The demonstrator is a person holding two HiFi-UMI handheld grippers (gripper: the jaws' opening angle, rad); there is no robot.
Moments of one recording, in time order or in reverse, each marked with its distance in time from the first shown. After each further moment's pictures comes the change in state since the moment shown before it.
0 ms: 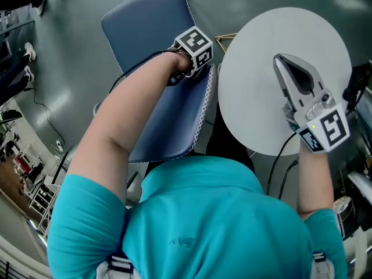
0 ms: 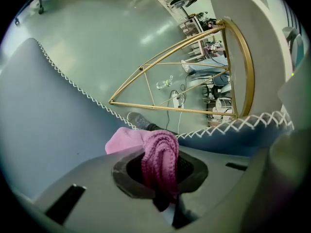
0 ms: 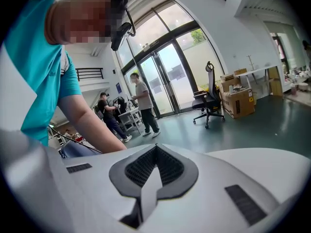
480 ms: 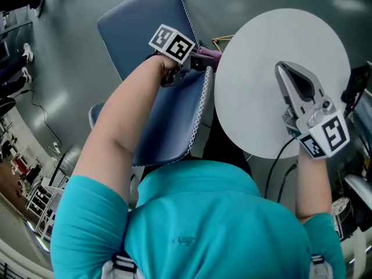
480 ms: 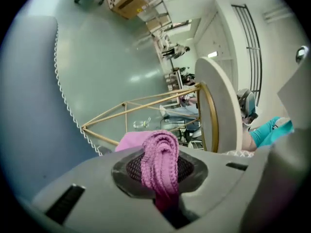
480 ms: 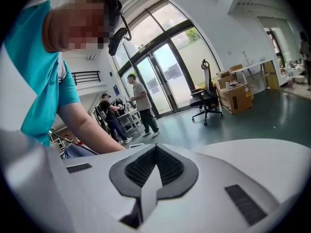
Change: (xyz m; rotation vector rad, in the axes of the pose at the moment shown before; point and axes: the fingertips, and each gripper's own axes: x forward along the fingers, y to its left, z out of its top) left arm -0.036 -0.028 0.057 -0.092 -0.505 -0.386; right arm -0.024 -0.003 -0.009 0.056 -0.001 -0.011
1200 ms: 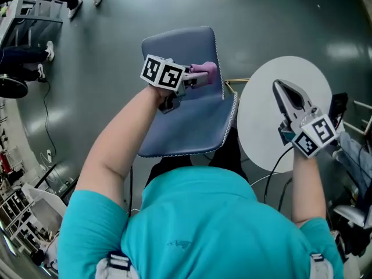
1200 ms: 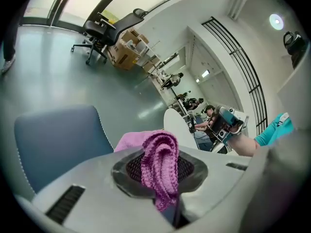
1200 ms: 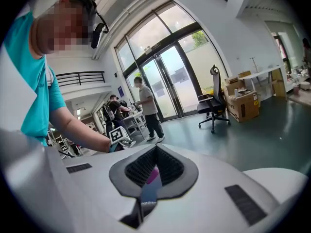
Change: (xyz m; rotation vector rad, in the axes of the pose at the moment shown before) left arm -0.203 -0.115 0.000 0.153 -0.437 0.182; right arm 0.013 0.083 0.091 -0.049 -0.028 0.027
